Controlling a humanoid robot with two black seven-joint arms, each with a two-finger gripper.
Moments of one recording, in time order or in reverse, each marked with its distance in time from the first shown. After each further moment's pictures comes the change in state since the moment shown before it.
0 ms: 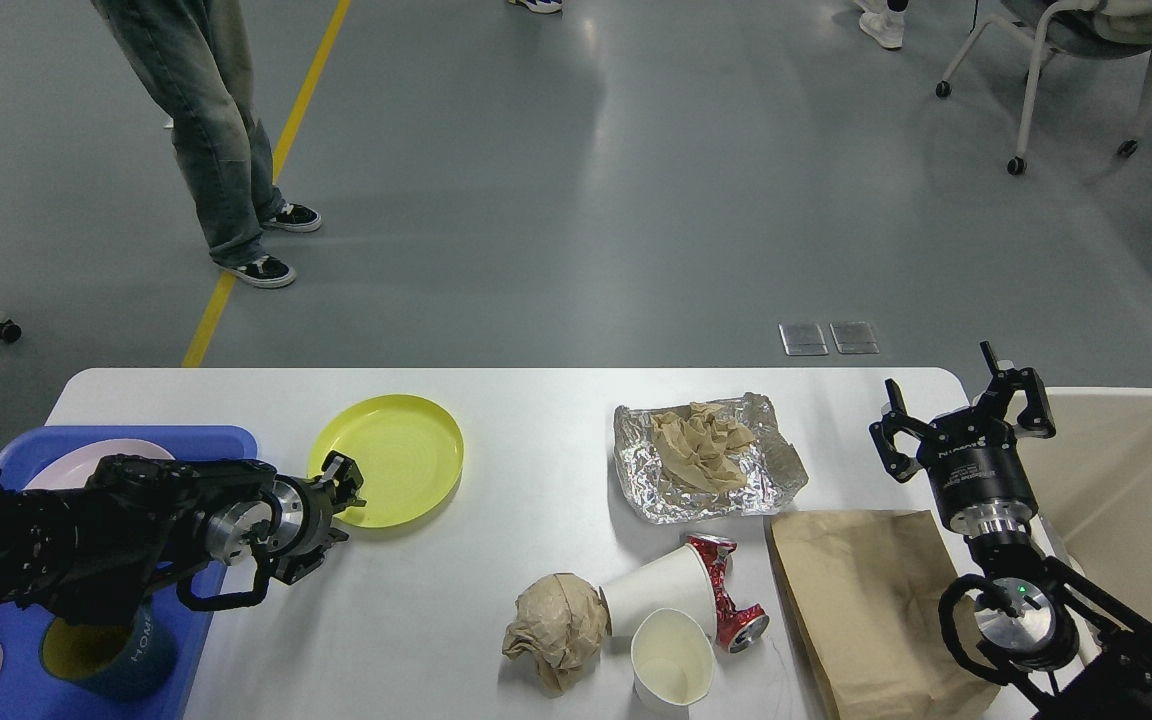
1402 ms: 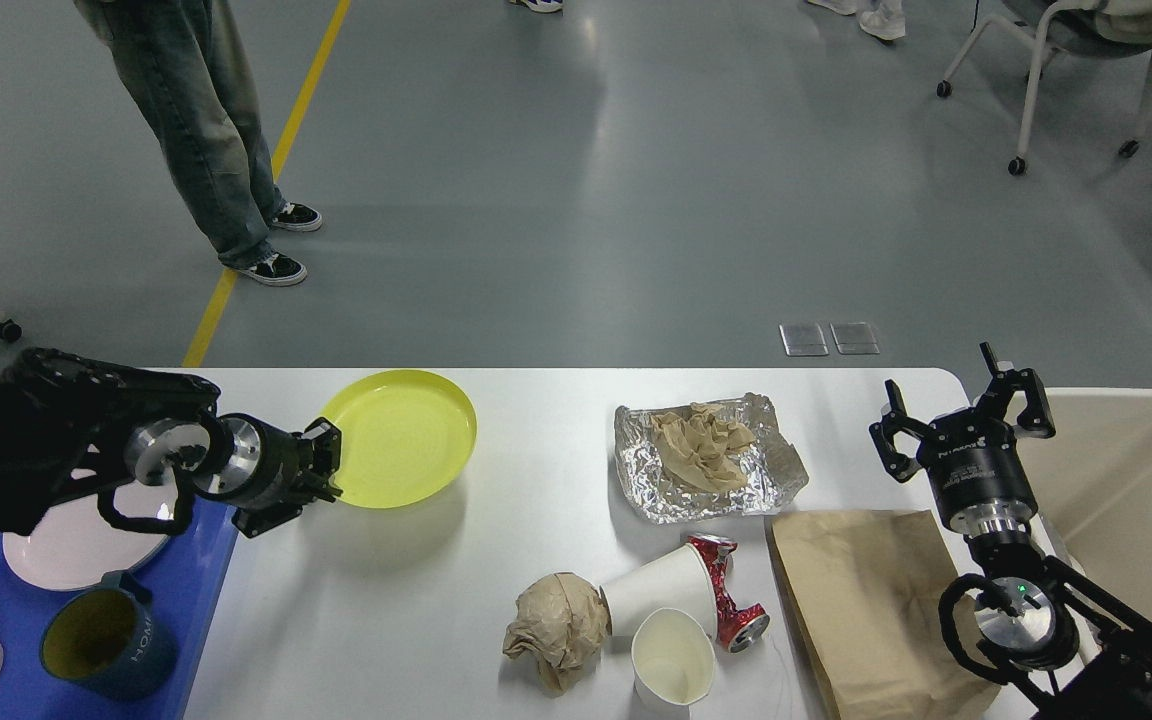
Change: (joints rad) left arm -0.365 0.134 0.259 -0.279 -0.004 -0.219 0.067; right arm 0.000 0.000 0.000 0.000 0.000 0.000 -0.001
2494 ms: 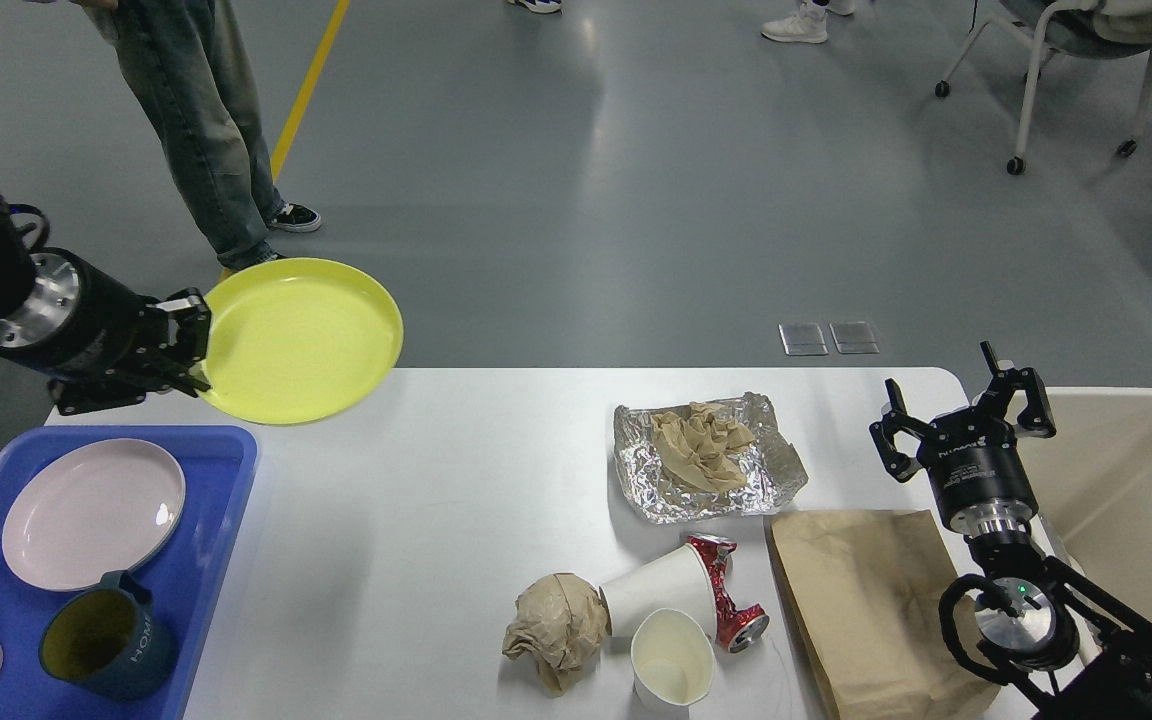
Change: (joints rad) left arm -0.671 0.059 0.620 -0.305 -0.005 -0.296 -0.163; right arm 0.000 -0.001 0.000 0.000 0.000 0.000 0.000
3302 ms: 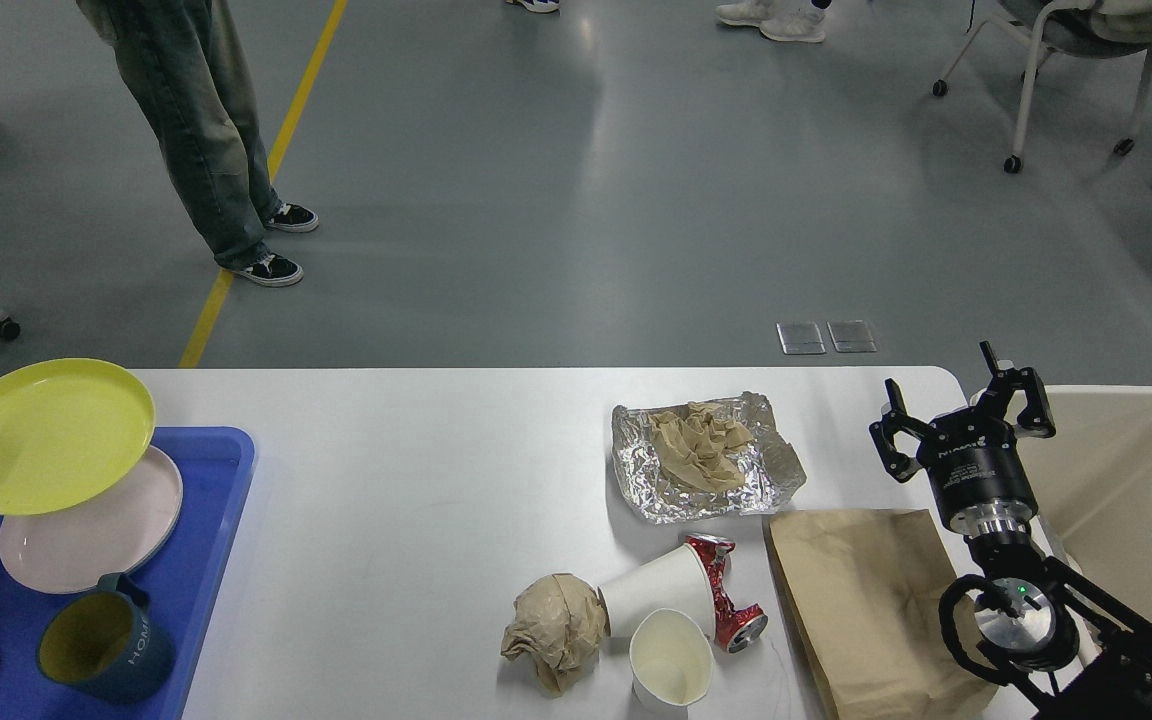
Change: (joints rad) left arm 0.787 0.341 -0.363 0.648 0.044 -0.035 0.018; right arm 0.000 0.001 0.000 0.000 0.000 0.000 0.000
